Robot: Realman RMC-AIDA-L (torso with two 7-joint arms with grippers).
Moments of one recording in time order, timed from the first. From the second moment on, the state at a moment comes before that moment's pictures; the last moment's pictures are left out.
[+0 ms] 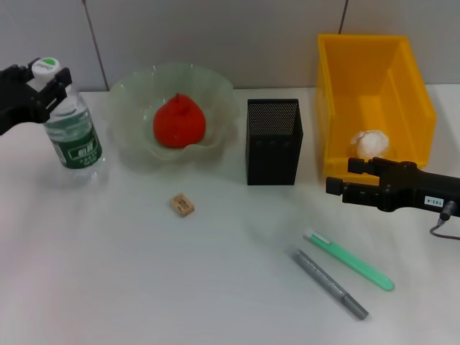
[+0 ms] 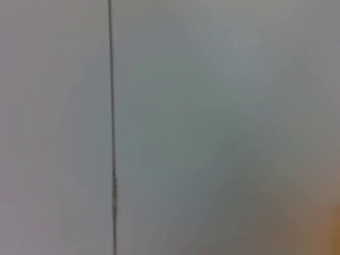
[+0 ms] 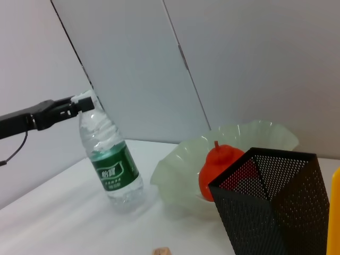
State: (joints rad) left arm -0.29 -2.06 1.05 0.92 1.31 0.90 -1.23; right arm 0.46 2.07 -0.77 -0.68 -1.84 -1.38 1.53
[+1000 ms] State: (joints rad) left arm -0.33 -2.07 1.08 0.83 1.31 0.93 -1.19; right arm 0.46 2.07 -0.78 -0.68 -1.84 -1.38 1.53
